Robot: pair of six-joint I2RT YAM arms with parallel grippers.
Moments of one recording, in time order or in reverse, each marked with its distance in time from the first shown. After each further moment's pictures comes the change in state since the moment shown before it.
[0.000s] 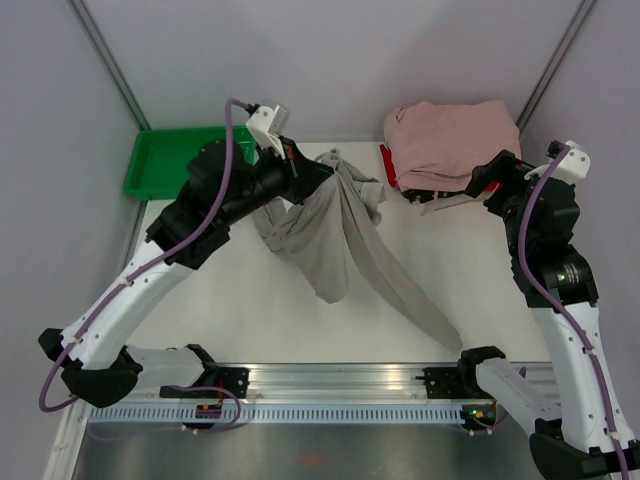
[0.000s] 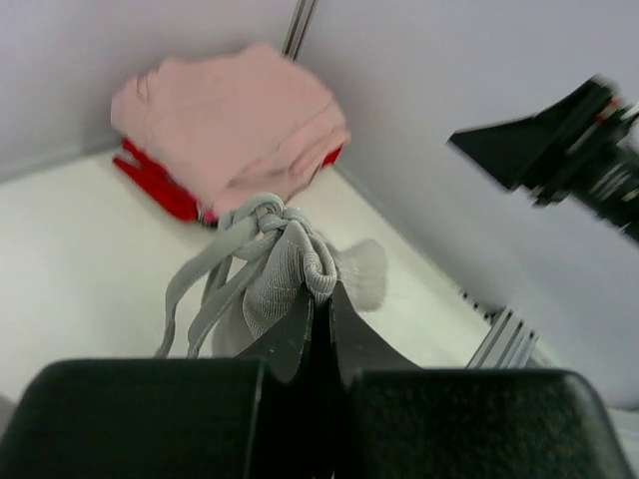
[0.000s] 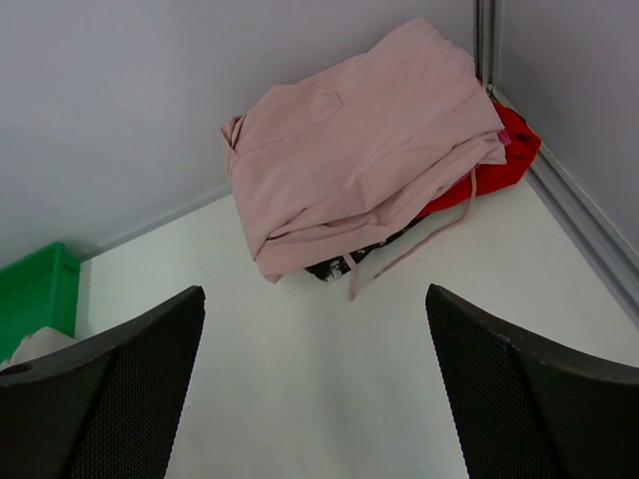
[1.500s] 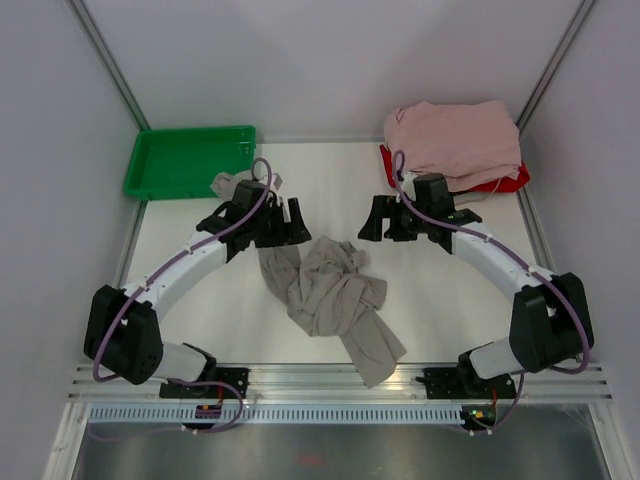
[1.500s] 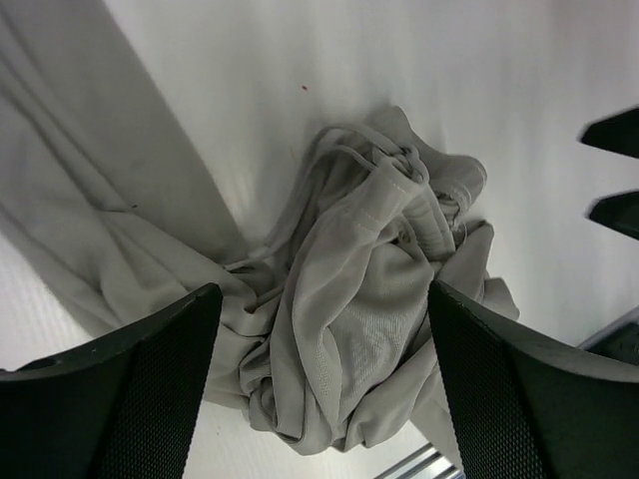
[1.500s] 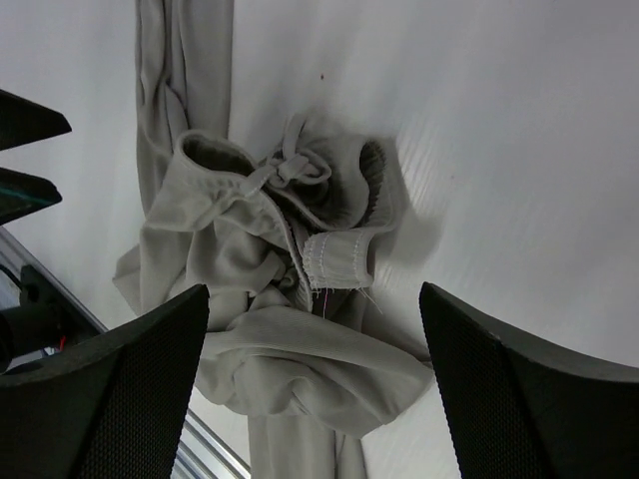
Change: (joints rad) left arm 0.306 0.134 -0.611 0.001 0.077 -0.148; right arm 0.170 0.553 -0.243 0.246 -0.780 -0.047
